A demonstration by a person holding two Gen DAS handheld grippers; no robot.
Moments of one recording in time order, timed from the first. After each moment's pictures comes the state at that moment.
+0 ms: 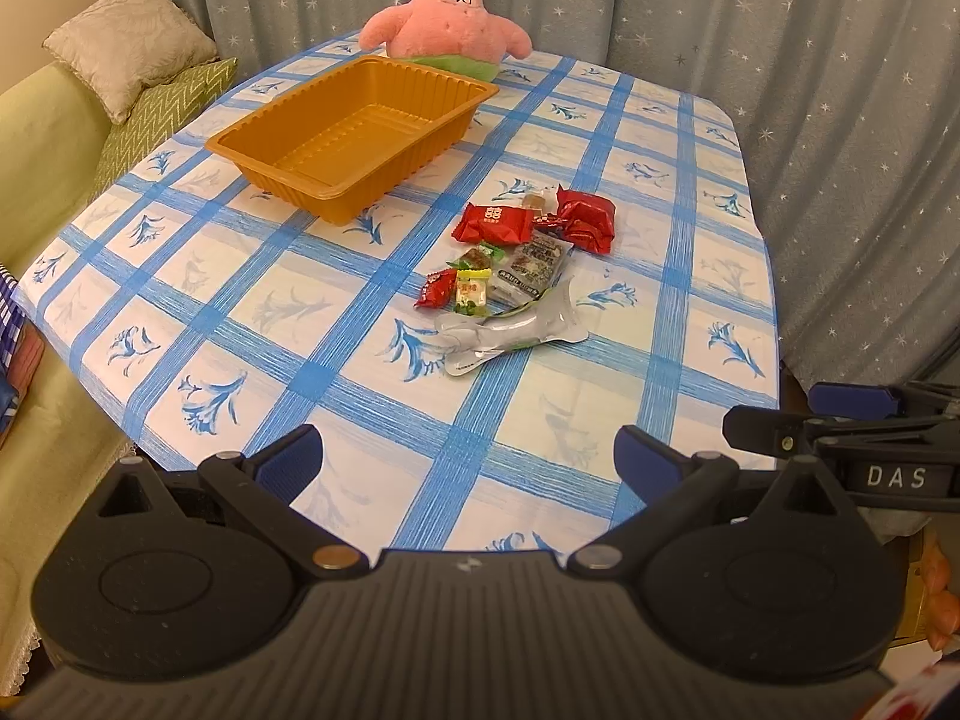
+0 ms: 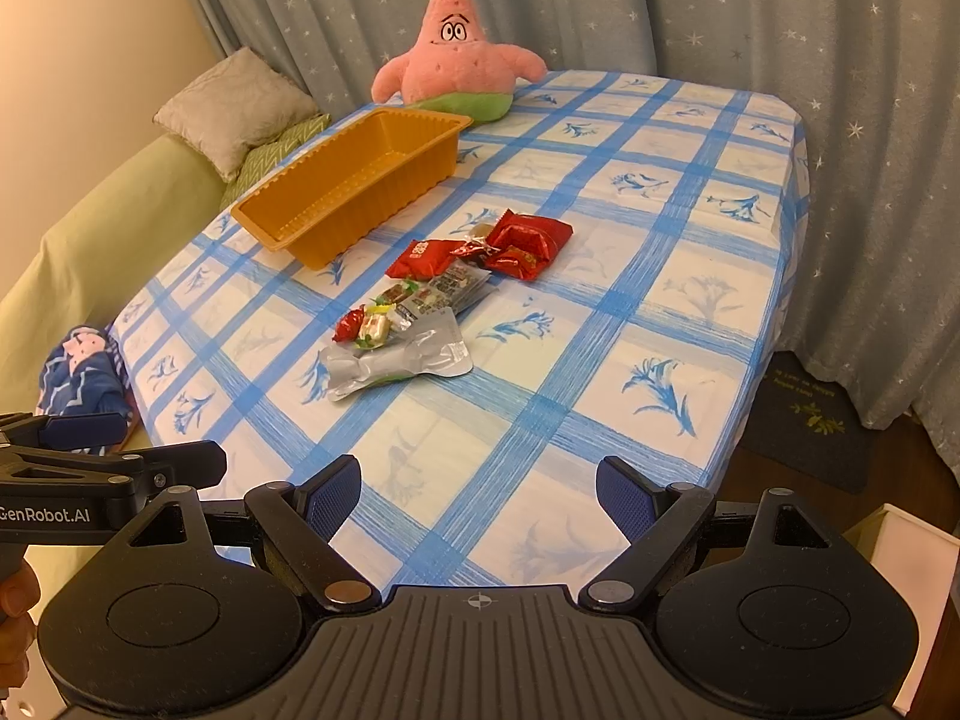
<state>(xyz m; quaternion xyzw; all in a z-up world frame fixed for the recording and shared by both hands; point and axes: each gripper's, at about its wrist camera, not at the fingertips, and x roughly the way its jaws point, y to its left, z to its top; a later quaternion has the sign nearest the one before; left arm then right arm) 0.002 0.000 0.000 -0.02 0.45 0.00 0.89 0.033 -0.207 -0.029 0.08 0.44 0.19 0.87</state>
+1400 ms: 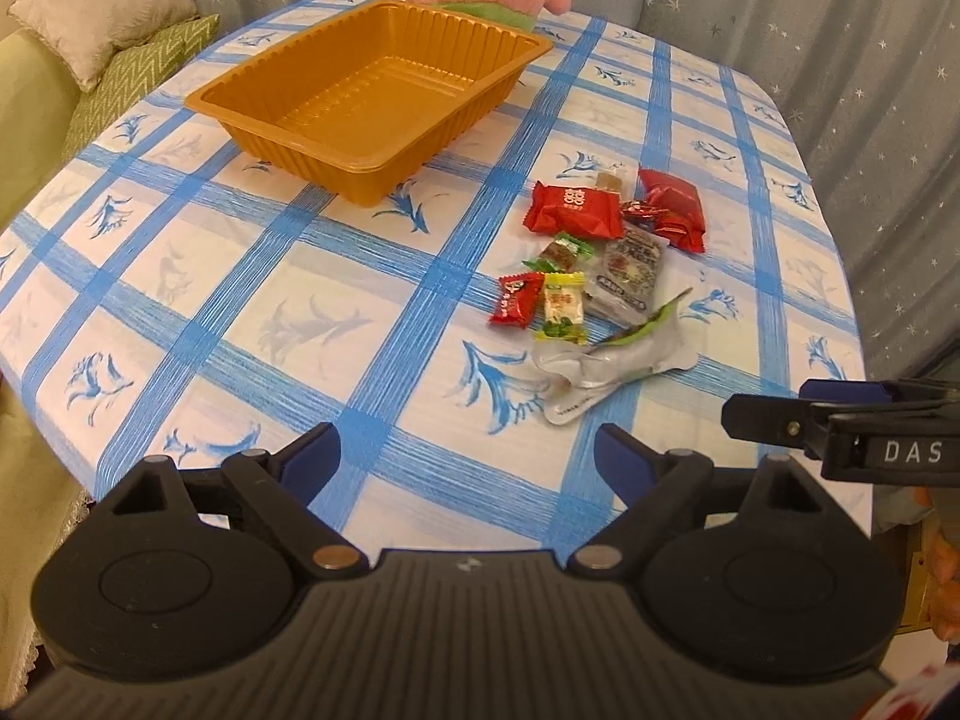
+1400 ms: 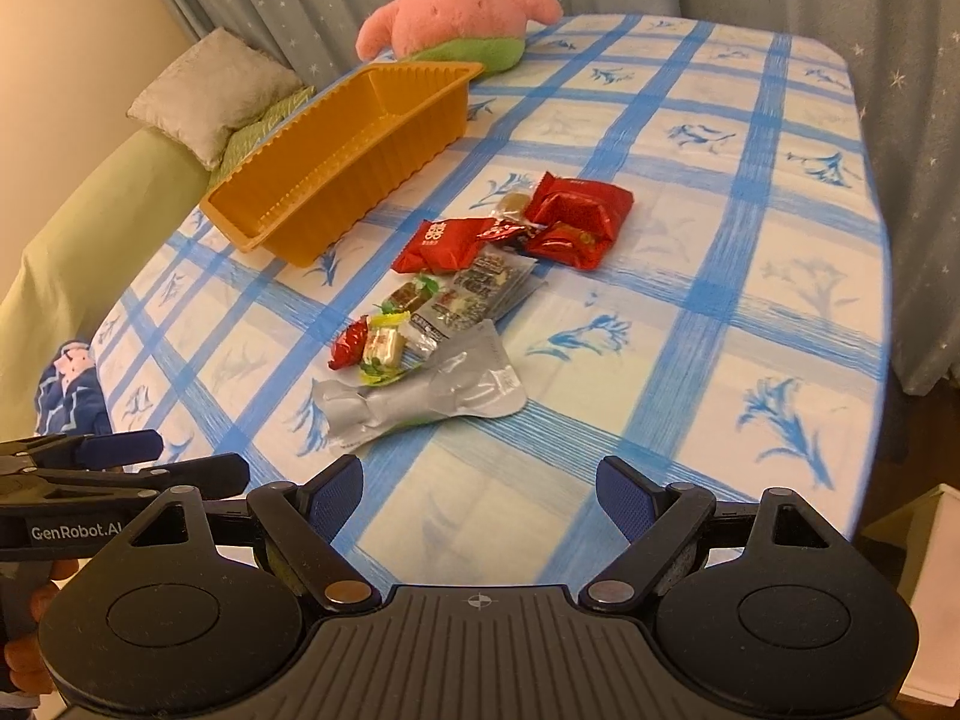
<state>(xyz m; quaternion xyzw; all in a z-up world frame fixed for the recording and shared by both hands) 0.081 0.054 -0.056 -0.03 0.48 -0.03 0.87 0.111 -0.150 -0.077 0.11 0.48 0.19 0.85</state>
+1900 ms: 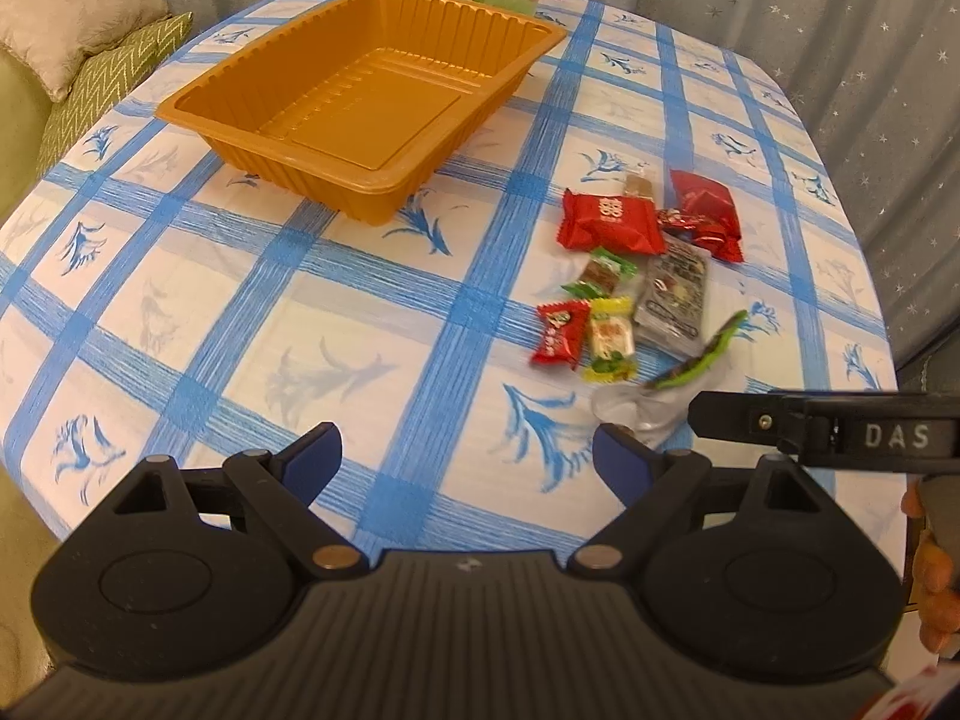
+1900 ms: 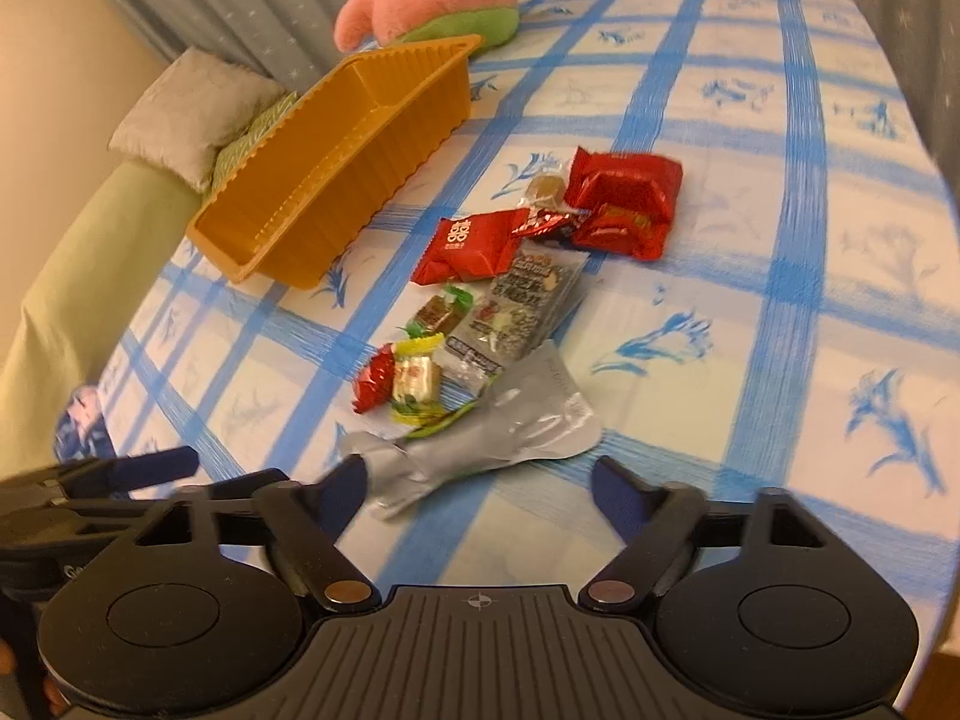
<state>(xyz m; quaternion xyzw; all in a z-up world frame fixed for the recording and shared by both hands) 0.124 0.078 -0.071 -0.01 0.50 -0.05 0.87 0.148 -0.121 -0.098 0.19 0.50 0.18 0.83</state>
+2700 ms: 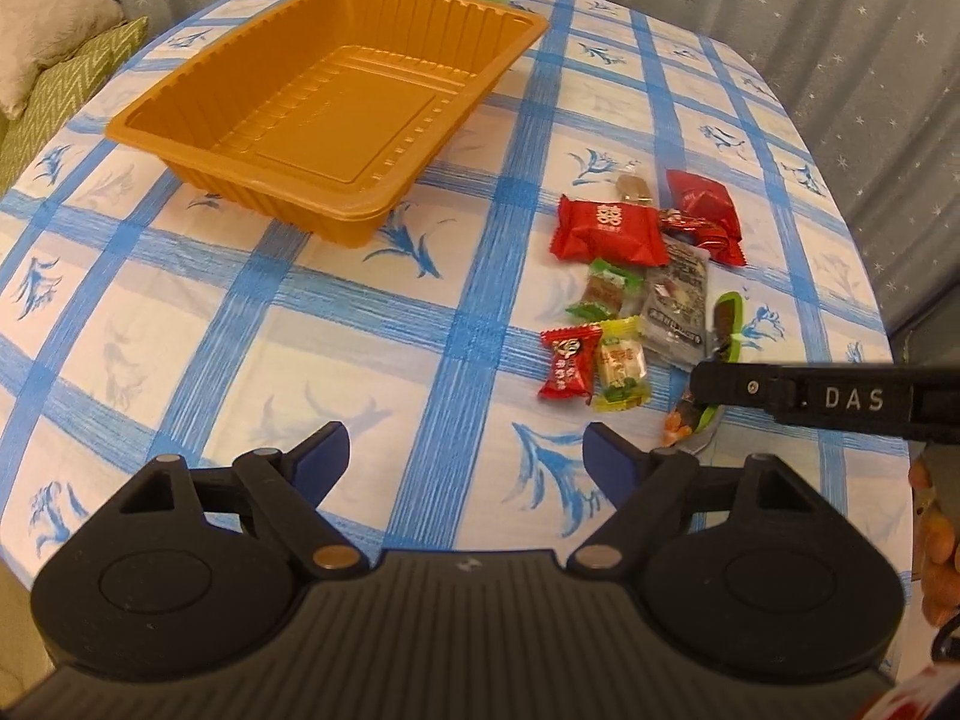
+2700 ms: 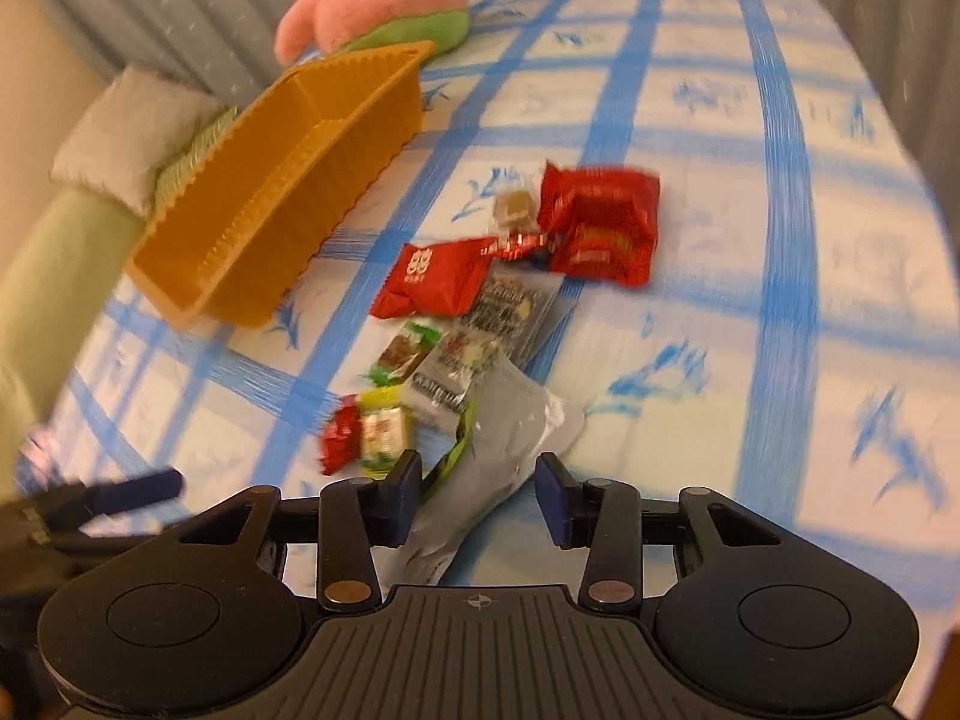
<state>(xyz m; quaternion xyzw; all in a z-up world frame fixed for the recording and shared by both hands) 0.153 0.085 -0.082 0.00 0.50 -0.09 0.86 0.170 -0.104 -0.096 0.14 0.50 0.11 0.85</state>
